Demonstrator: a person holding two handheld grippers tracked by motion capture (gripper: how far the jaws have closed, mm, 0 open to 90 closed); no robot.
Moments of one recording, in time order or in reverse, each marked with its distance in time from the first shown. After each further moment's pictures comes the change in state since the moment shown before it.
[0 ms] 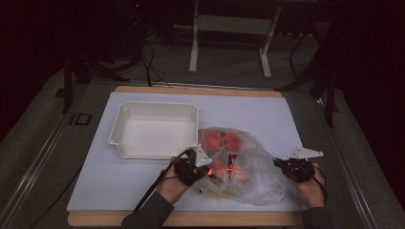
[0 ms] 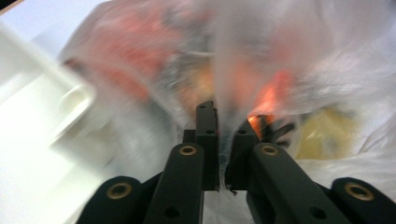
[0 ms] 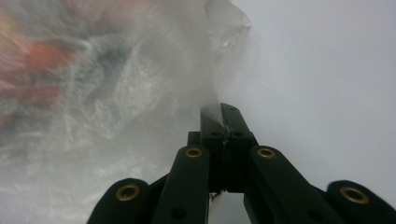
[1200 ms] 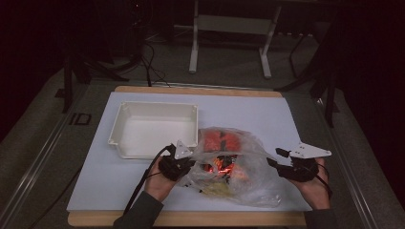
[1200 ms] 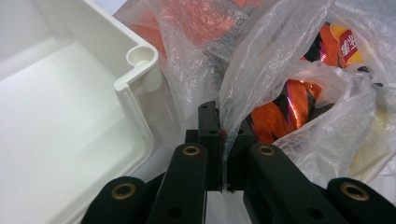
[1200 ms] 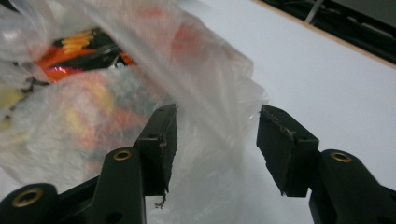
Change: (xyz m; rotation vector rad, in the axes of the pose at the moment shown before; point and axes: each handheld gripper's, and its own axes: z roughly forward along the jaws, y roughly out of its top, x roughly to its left) left arm 0.024 -0.018 -0.003 -0.028 -0.013 -0.103; right arm 0.026 0.038 -0.041 -0.142 0.039 -0.088
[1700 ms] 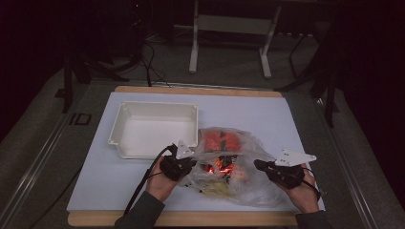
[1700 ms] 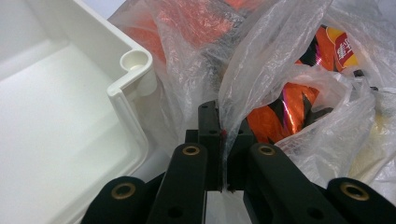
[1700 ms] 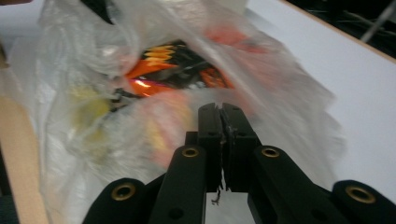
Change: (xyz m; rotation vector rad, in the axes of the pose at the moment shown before) left arm -0.002 0.002 0.002 -0.006 -0.004 -0.001; right arm 0.039 0.011 0.014 -0.016 0.169 -0.101
